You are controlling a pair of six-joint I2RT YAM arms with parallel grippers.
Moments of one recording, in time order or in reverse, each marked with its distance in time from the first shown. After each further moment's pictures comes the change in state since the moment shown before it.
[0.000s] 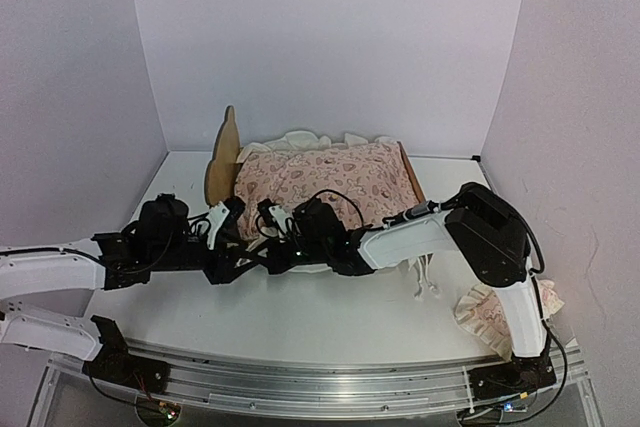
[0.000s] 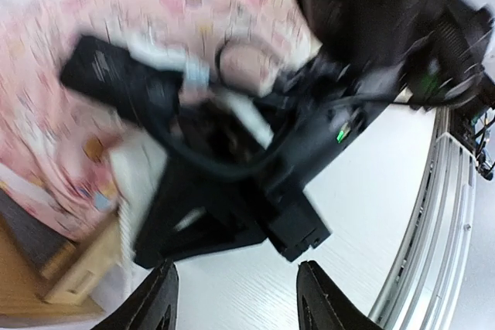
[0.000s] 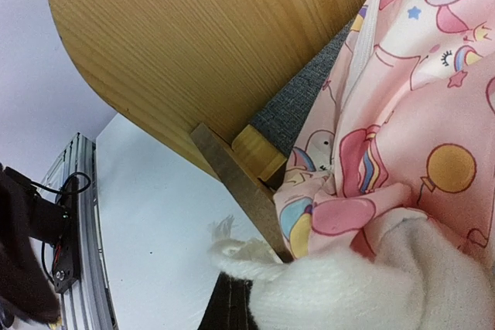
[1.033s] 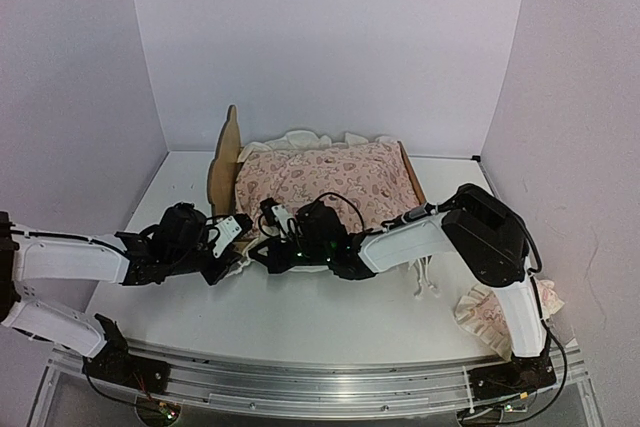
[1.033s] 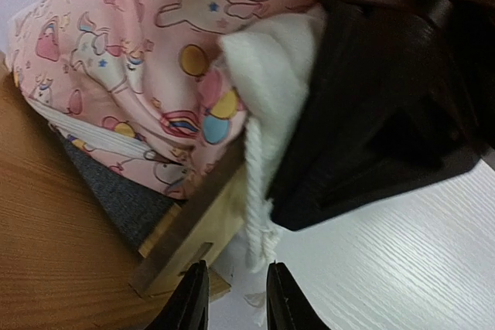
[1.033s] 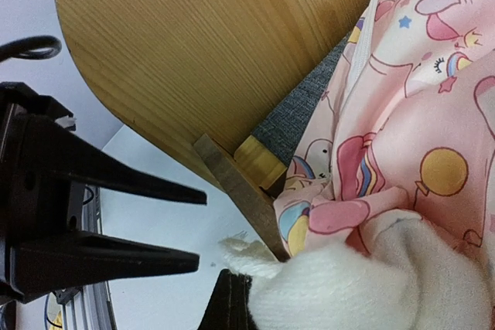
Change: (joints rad) left arm 0.055 0.166 -0.003 0.007 -0.314 0.363; right arm -0.003 0.010 -0.030 0.097 0.020 0.026
